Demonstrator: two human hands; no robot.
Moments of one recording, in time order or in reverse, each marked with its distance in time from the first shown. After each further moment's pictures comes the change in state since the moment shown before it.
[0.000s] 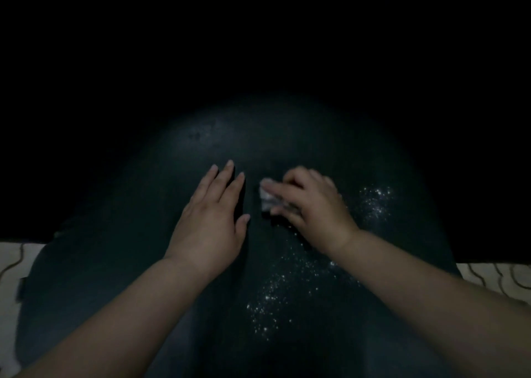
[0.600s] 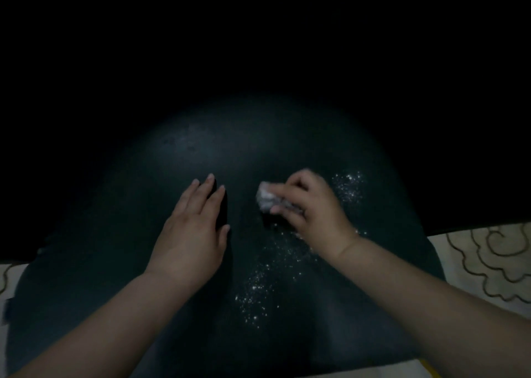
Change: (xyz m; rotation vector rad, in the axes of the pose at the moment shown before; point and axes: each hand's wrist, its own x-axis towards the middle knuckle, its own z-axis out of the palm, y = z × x) left_hand -0.018 0.006 -0.003 0.084 -0.044 0.069; right_hand -0.038 -0.005 -0.014 0.179 0.162 0.173
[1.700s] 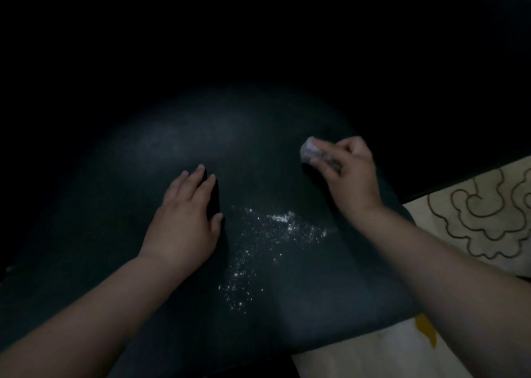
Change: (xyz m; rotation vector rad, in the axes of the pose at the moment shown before) left_hand 0.015 0.019 0.007 0.004 -0.037 0.045; right_hand -0.026 0.056 -0.042 -0.046 0.399 0.410
